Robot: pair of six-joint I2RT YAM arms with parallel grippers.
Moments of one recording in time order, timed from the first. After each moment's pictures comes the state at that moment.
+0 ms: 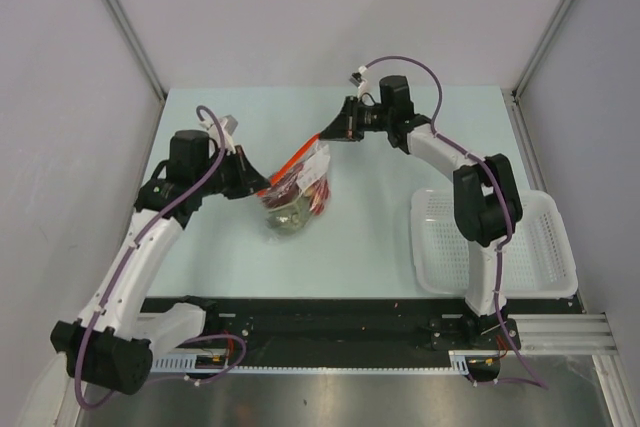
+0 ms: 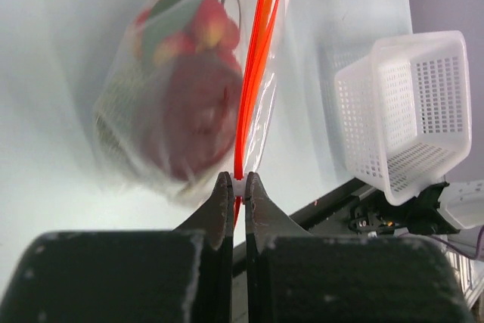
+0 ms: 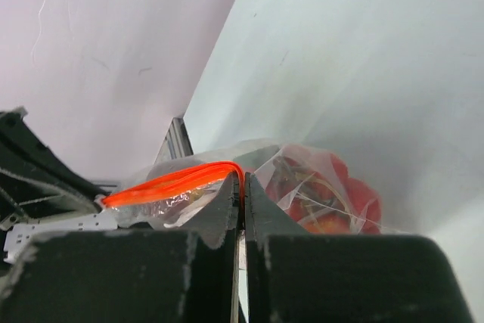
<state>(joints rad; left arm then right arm) -0.24 1.06 1.07 -0.66 0.41 -0.45 0.40 2.04 1.60 0.06 -0.89 0.69</state>
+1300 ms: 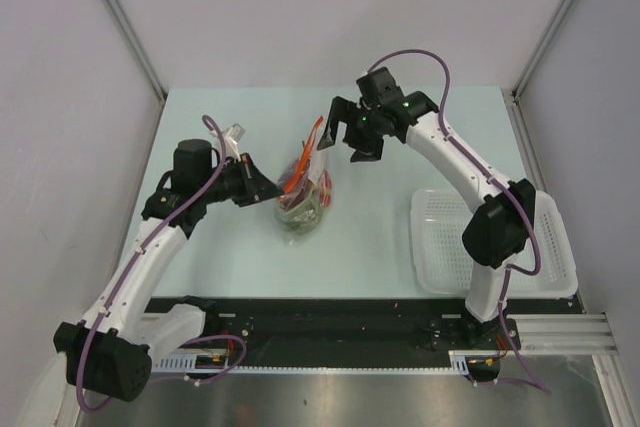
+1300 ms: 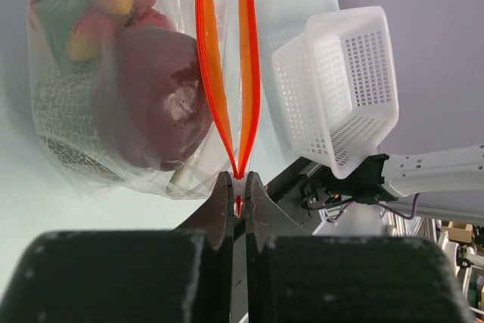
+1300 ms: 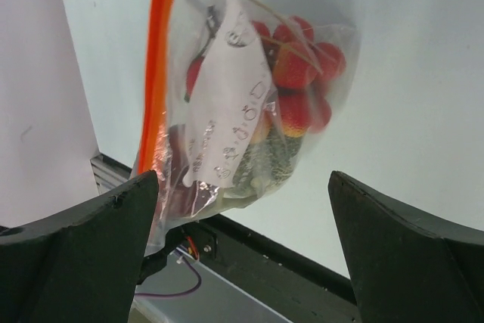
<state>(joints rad) -0.24 1.01 0.93 -0.49 0.62 -0.56 0.55 1.89 1.89 -0.88 -0.26 0.73</state>
